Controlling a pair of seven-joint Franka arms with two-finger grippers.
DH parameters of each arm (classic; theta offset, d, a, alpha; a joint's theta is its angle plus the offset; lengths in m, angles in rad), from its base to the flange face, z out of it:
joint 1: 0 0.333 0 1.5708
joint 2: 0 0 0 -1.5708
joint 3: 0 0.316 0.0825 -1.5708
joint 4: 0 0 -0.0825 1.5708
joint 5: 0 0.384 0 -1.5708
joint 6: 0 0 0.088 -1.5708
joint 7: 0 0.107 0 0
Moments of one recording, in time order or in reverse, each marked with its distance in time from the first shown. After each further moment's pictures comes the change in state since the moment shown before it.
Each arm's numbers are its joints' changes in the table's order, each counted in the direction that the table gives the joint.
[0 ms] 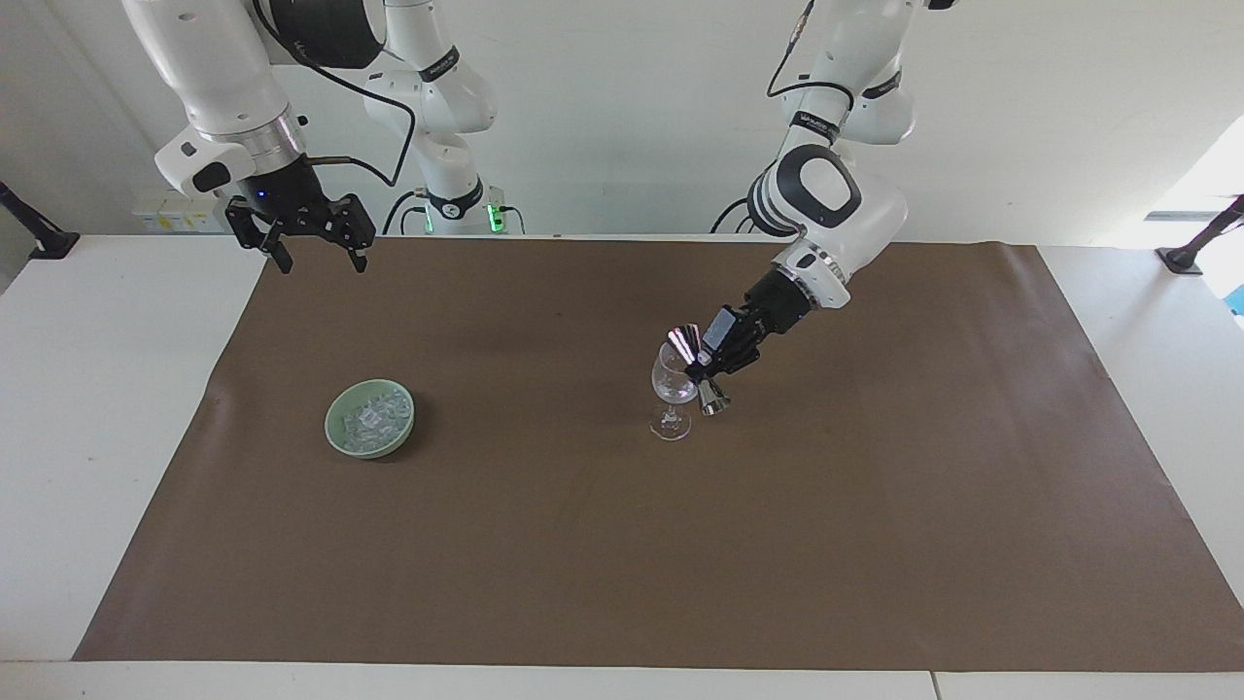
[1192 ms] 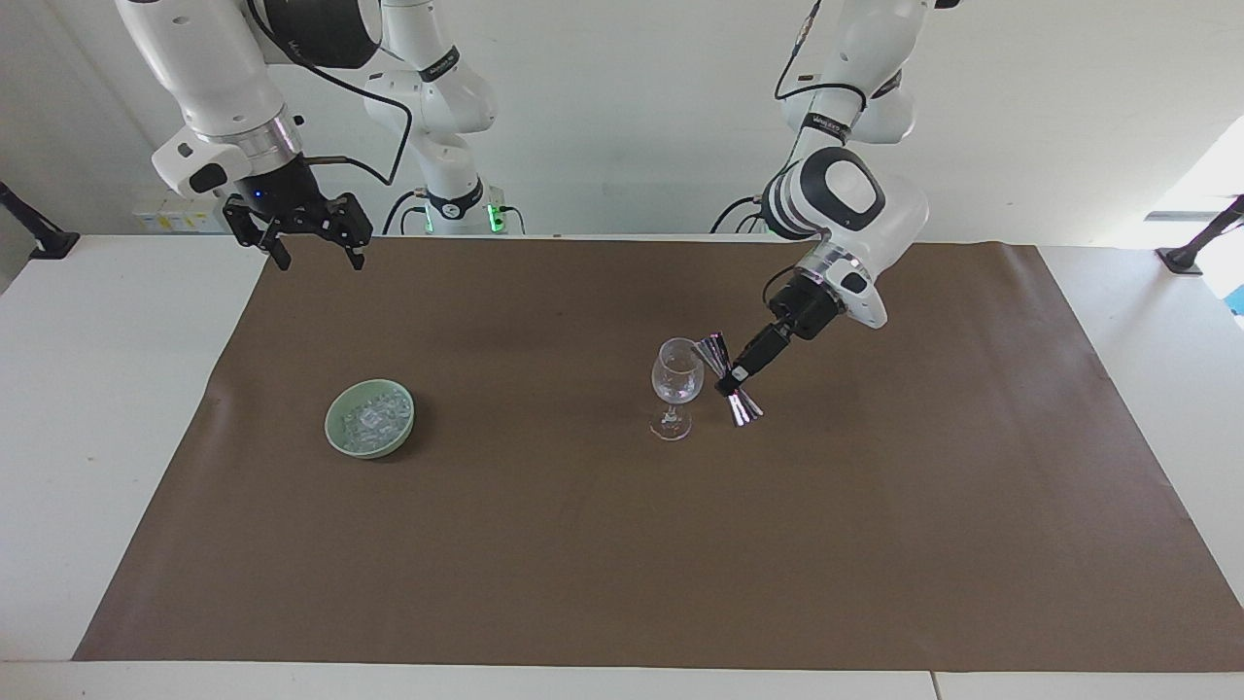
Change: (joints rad) left arm 0.044 0.007 0.017 -0.009 -0.028 -0.004 -0.539; right arm -0.004 0.001 -0.006 0.000 0.000 0.022 0.000
